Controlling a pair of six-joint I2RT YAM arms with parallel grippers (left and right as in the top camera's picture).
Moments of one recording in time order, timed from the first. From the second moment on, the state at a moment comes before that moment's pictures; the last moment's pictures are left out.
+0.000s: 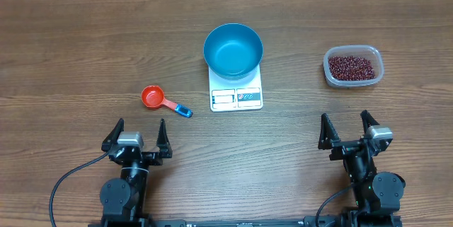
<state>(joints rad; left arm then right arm) -0.04 0.02 0.01 -0.05 0.00 -0.07 -0.04 0.01 0.02 -0.02 -0.16 0.14</state>
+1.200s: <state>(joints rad) -0.04 0.43 0.63 -0.47 -0.03 -0.10 -0.04 0.01 0.02 -0.02 -0.16 0.14</state>
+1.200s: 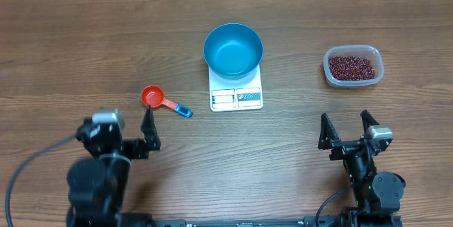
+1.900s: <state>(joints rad) -0.04 0.91 0.88 -0.63 0.33 -0.10 -0.04 0.01 0.02 -0.02 -0.16 0.14</state>
